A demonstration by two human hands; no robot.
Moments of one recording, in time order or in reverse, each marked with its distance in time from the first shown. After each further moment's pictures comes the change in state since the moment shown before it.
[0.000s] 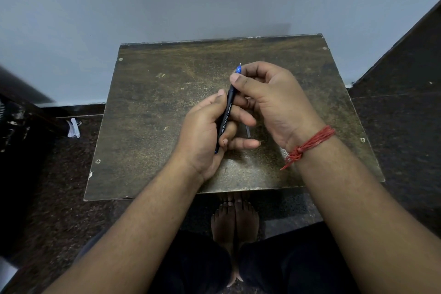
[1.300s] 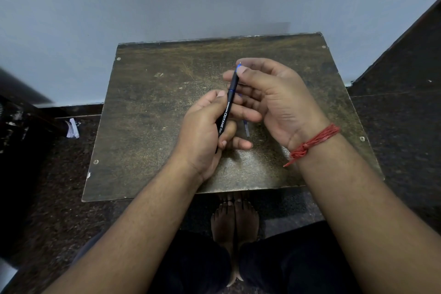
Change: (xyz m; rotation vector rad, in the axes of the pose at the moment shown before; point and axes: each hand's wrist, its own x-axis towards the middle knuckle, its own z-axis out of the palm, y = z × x) left_hand -0.002 0.001 0.003 0.090 0.030 0.059; right_hand 0.000 -0.005 -0.003 0.208 0.040 0.083
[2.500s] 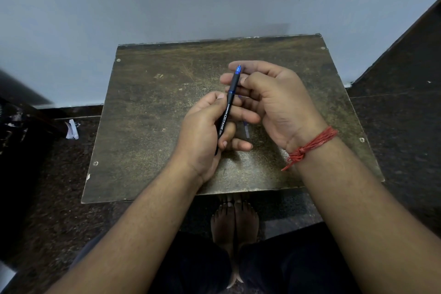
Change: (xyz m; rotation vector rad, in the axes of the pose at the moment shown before) left_hand 0.001 -0.001 -0.002 -0.001 -0.009 -0.007; right_hand 0.001 0.002 0.000 -0.086 -0.023 -0.028
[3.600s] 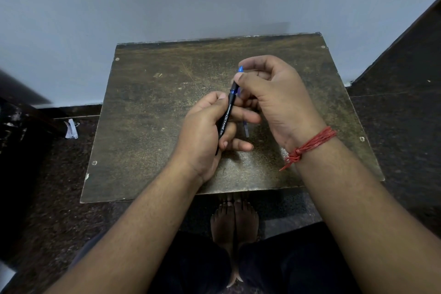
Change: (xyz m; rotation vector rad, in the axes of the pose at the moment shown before) left_hand 0.001 -0.002 -0.001 0.018 -0.008 -0.001; right_hand -0.004 -0.001 0.003 -0.211 0.108 -0.097
